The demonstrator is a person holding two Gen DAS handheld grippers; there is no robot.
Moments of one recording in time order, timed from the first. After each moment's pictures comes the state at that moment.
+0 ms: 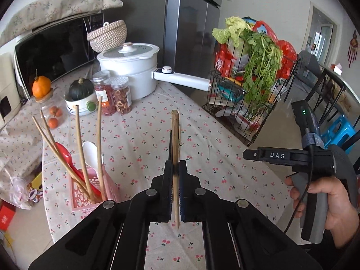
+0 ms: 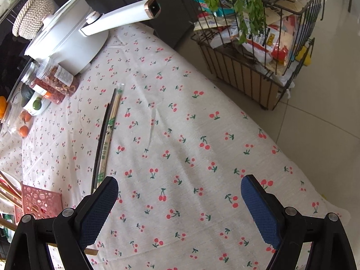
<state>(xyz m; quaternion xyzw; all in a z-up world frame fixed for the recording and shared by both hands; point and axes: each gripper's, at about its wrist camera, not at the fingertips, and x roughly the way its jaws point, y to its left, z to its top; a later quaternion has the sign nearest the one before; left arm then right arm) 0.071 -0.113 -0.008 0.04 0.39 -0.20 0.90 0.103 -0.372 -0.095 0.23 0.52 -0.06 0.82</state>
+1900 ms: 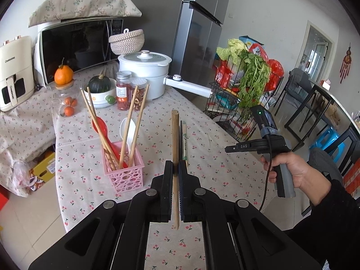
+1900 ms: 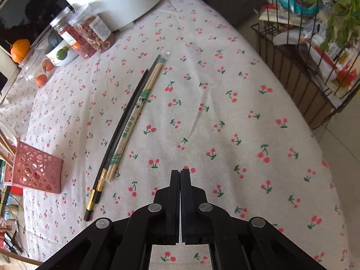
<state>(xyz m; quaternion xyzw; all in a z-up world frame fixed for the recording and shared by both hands) 0.003 -0.021 0.010 -0.02 0.36 -0.22 0.91 0.133 -0.336 -0.127 0.15 0.54 0.06 0.83</state>
